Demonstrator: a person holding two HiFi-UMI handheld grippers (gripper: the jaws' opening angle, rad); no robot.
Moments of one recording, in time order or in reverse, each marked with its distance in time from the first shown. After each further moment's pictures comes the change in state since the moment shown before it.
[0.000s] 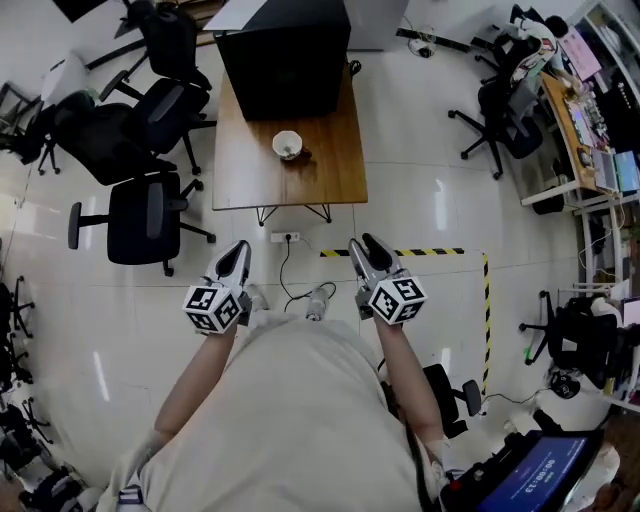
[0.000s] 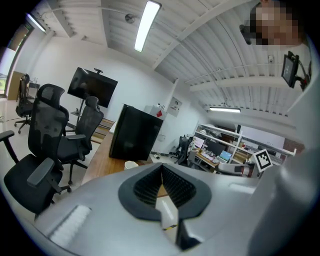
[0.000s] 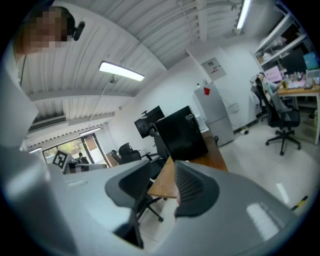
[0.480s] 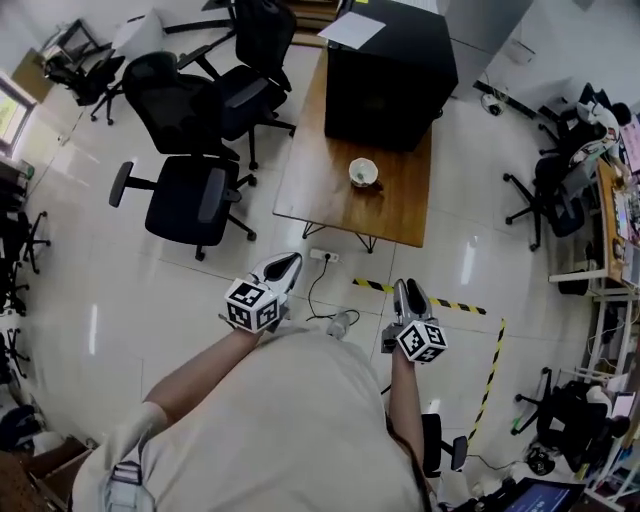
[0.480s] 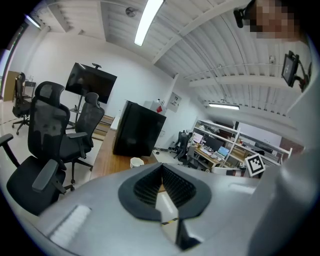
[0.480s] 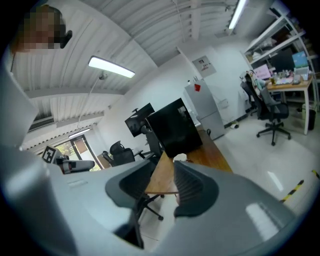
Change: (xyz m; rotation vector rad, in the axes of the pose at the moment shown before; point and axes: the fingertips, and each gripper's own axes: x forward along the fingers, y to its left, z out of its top) left arm -0.008 0.053 -0.007 0.009 0.061 -0.035; right arm 0.040 -0.001 -0.048 0.057 0.015 -0.107
